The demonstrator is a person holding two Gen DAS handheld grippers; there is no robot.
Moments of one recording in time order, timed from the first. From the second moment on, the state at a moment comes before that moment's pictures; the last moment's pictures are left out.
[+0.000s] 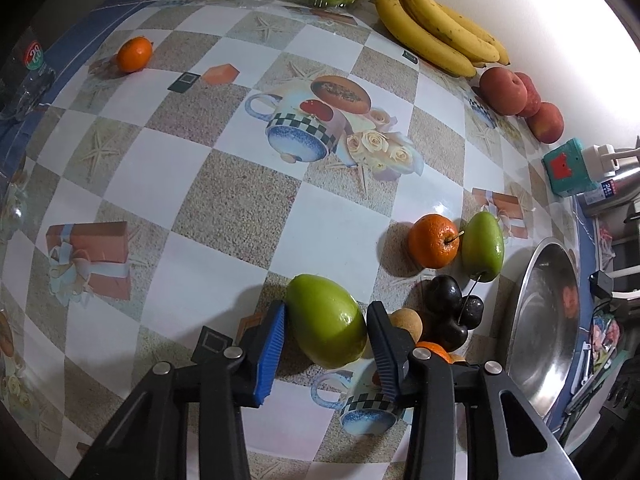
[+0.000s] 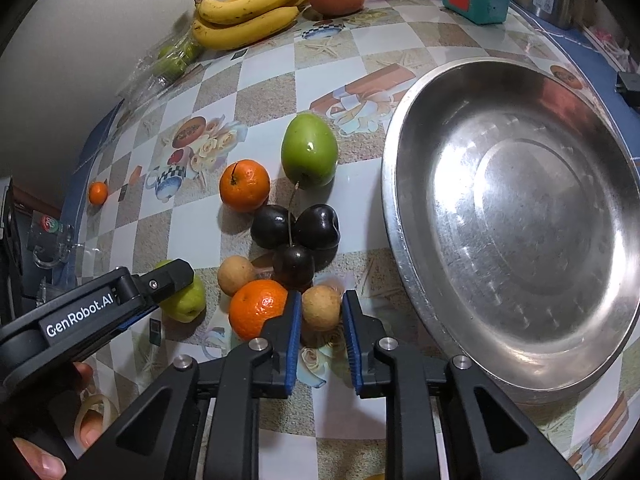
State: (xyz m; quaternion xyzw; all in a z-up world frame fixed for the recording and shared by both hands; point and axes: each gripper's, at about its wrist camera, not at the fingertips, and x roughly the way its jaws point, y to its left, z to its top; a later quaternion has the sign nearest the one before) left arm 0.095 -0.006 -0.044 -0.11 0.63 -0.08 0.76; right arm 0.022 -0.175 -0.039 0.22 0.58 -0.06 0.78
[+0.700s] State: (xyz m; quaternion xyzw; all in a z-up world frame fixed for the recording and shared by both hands) left arm 0.098 0.015 -0.047 -0.15 0.64 -0.06 0.75; right arm 0.015 -0.184 -0.013 0.24 0.55 -0.06 0.80
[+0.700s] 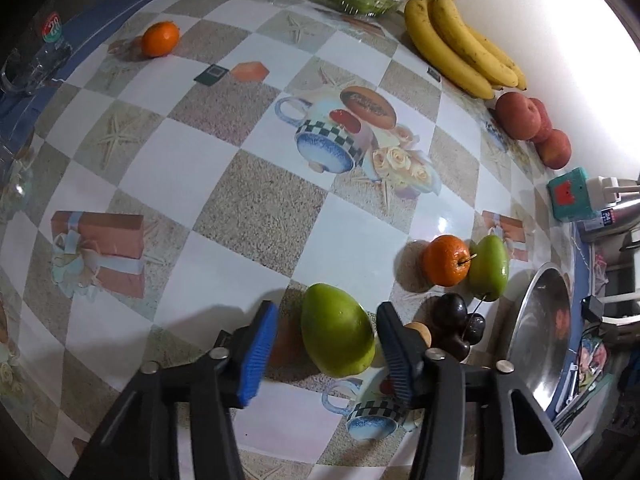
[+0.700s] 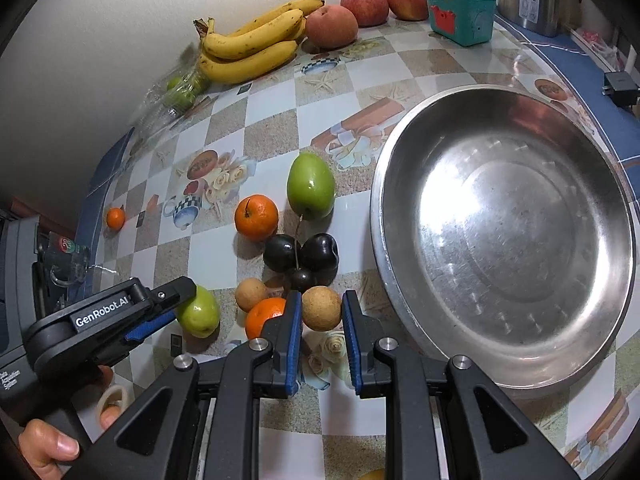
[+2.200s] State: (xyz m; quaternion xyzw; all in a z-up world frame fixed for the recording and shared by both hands) left arm 0.057 -0.078 0.016 -0.10 0.54 -0.23 0.80; right arm -0.028 -0.301 0.010 0.32 0.46 -0.20 0.80
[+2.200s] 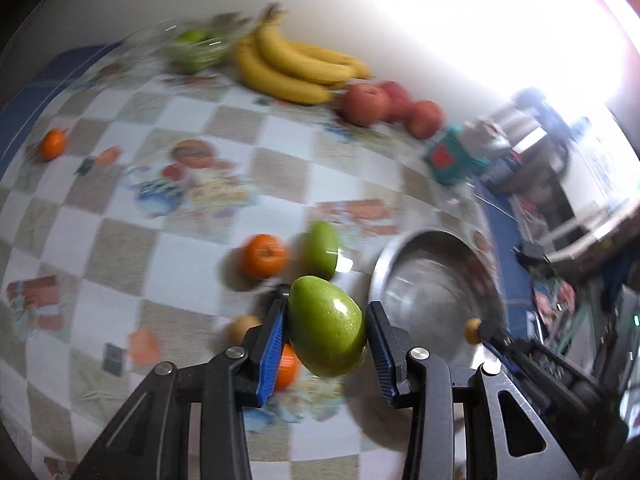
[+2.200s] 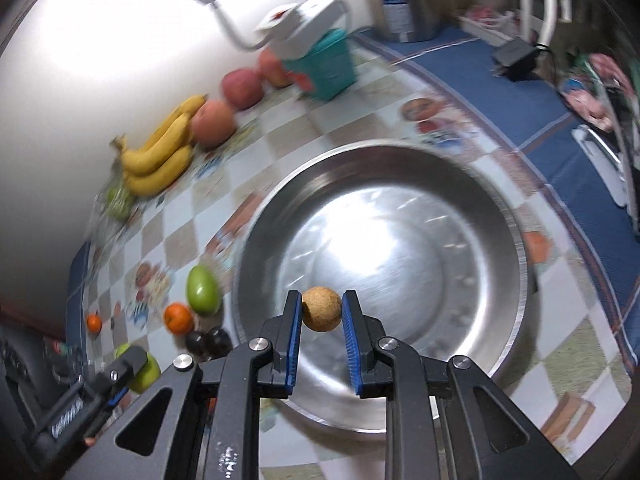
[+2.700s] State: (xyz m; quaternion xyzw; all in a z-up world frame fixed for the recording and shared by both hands) left arm 0.014 -0.170 0.015 -0.01 0.50 -0.36 0.79; right arm -0.057 -0.346 0.014 0.35 0.43 -0.26 0.79
